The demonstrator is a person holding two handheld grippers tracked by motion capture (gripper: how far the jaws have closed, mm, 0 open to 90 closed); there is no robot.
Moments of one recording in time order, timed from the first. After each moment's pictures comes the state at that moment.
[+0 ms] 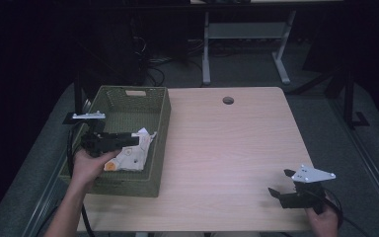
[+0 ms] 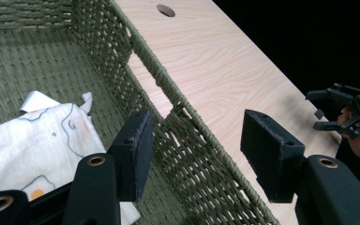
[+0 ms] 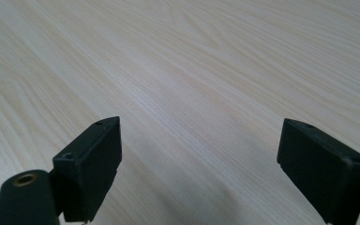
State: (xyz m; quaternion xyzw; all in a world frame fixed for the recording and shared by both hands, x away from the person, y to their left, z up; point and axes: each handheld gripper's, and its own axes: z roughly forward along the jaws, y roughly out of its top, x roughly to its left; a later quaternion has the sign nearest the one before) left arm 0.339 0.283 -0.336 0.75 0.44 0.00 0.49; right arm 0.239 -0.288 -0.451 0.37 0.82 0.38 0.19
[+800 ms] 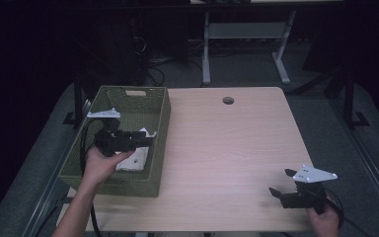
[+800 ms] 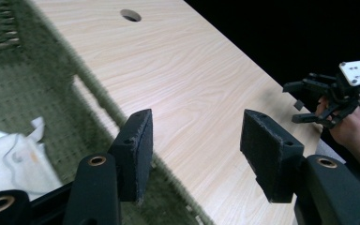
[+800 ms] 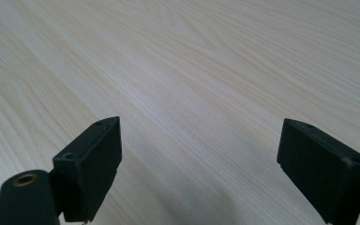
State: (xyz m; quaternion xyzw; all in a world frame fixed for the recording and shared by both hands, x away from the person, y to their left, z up) left arm 0.334 0.241 -0.322 0.78 0.39 0.00 0.49; right arm 0.239 -0.290 -0.450 0.37 0.82 0.38 0.20
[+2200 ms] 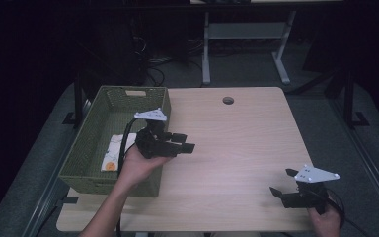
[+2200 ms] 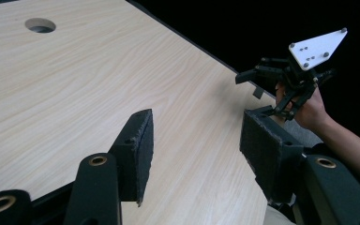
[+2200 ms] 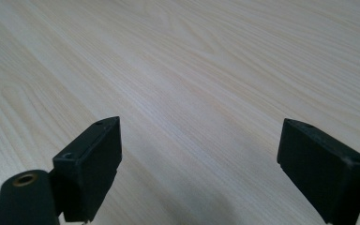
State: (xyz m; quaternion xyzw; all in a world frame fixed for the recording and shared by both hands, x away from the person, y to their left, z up) left arm 0.326 0.139 -0.313 0.82 0.30 -0.03 0.49; right arm 0.238 -0.293 -0.448 0.37 0.82 0.39 0.20
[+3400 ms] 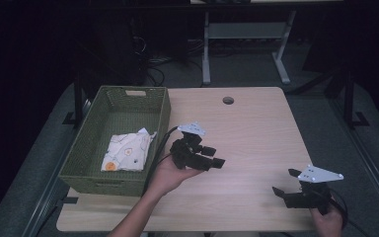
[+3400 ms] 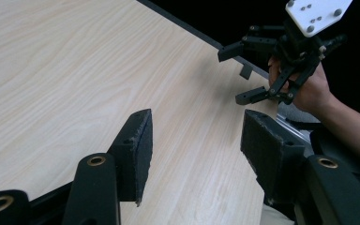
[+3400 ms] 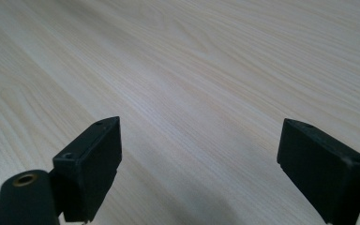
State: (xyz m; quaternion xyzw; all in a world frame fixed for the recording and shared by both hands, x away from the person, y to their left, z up) left arm 0.317 0.062 -0.348 0.85 0.26 -0.05 0.46; right arm 0.236 -0.300 -0.447 0.38 0.81 0.39 0.20
